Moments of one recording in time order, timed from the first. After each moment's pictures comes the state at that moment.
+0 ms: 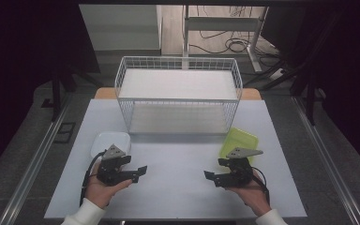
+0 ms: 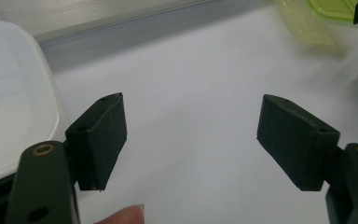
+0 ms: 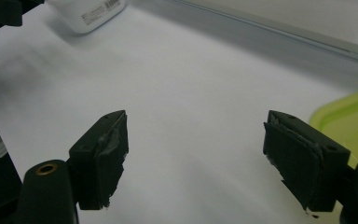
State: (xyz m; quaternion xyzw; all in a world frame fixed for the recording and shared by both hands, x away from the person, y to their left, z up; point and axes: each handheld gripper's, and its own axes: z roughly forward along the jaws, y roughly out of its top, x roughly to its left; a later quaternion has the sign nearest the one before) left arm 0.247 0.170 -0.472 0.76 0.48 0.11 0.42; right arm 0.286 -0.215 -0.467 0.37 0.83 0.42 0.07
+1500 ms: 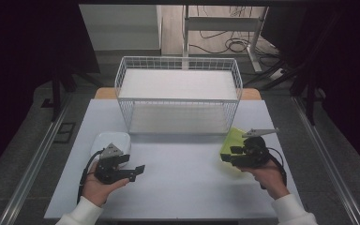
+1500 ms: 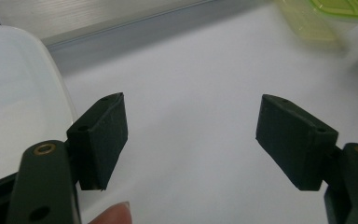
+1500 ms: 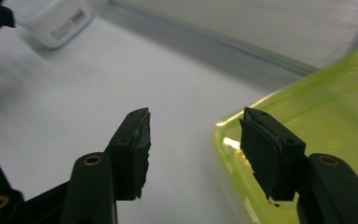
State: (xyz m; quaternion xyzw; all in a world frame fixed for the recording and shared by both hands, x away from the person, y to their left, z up) left arm 0.253 0.179 -0.475 0.77 0.47 0.11 0.42; right arm 0.328 -0.252 -0.425 0.41 0.83 0.38 0.06
